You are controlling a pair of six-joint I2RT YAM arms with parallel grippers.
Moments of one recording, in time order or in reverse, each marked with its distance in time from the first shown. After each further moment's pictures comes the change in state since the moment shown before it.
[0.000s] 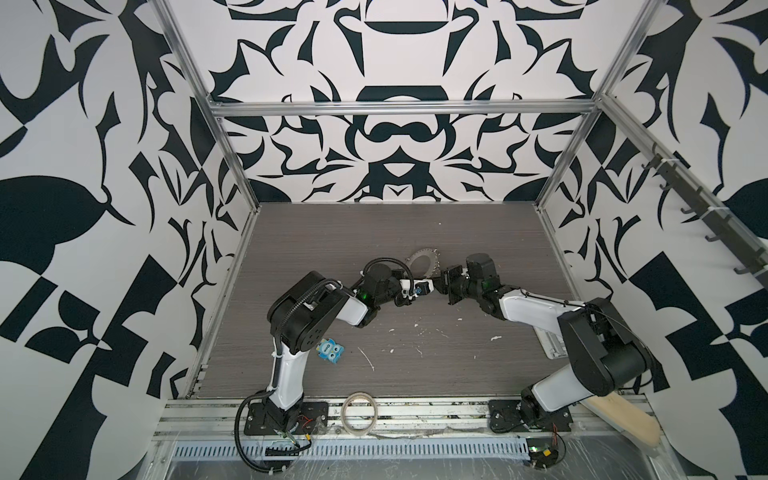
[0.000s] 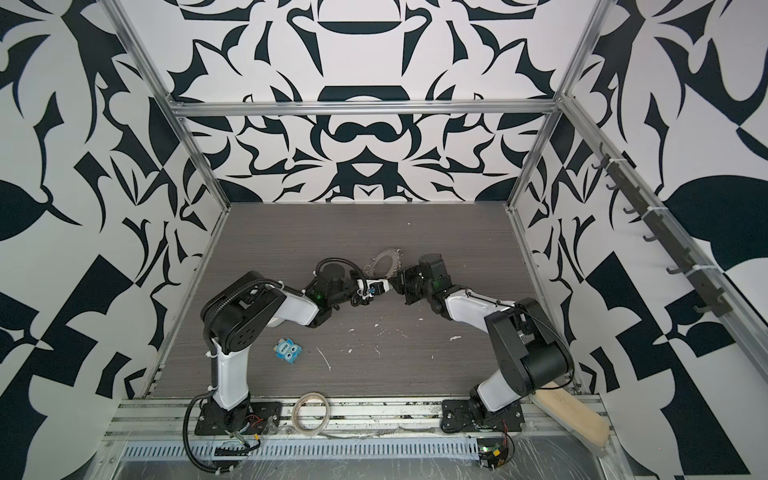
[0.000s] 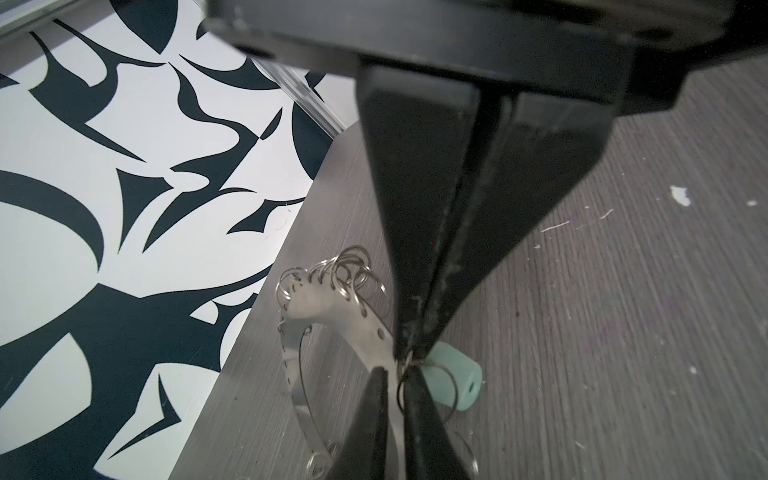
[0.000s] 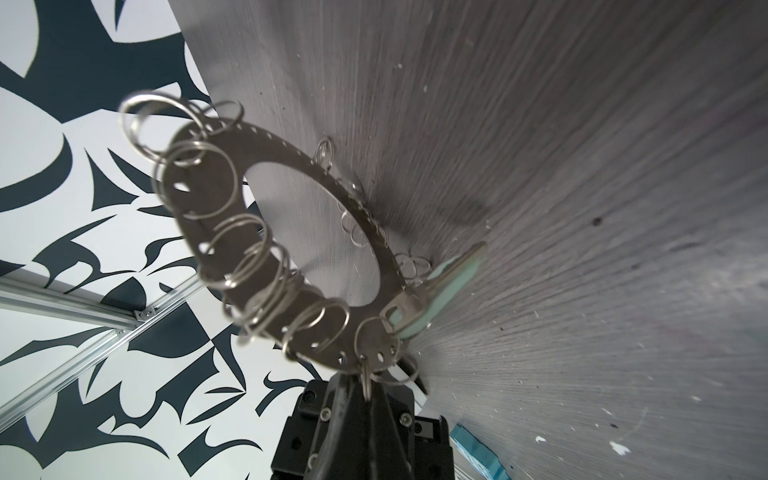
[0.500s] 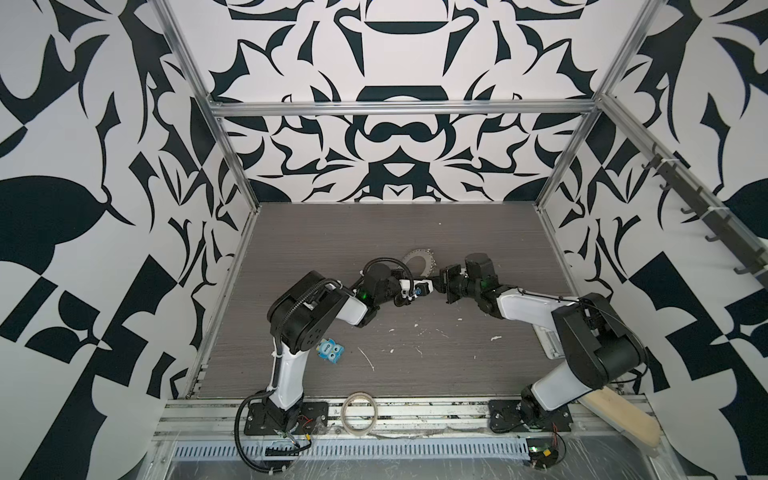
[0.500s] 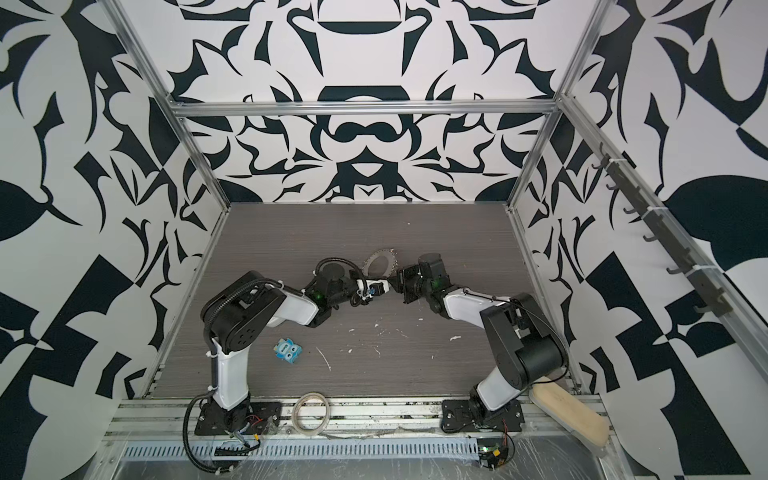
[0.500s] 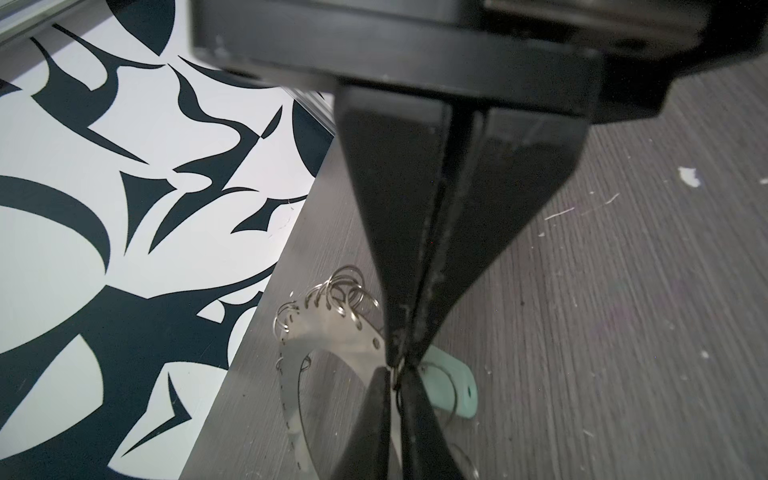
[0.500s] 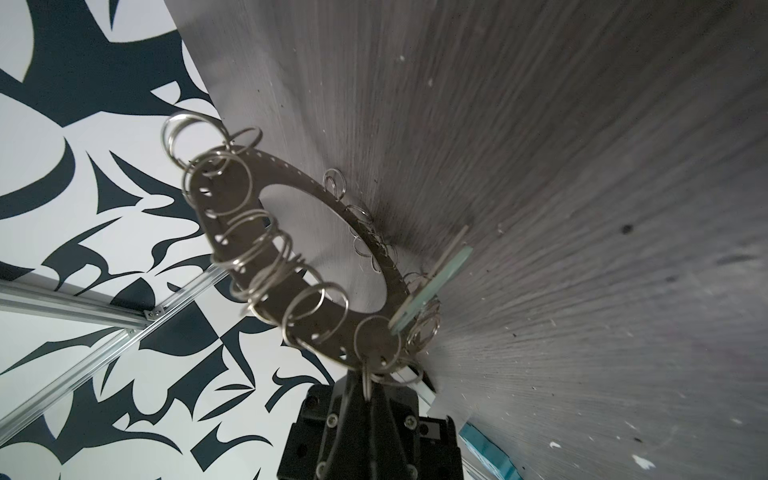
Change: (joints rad) left arm -0.001 0.004 0.000 -0.005 -0.004 0.032; right arm -0.002 0.037 0.005 0.055 -0.021 0.034
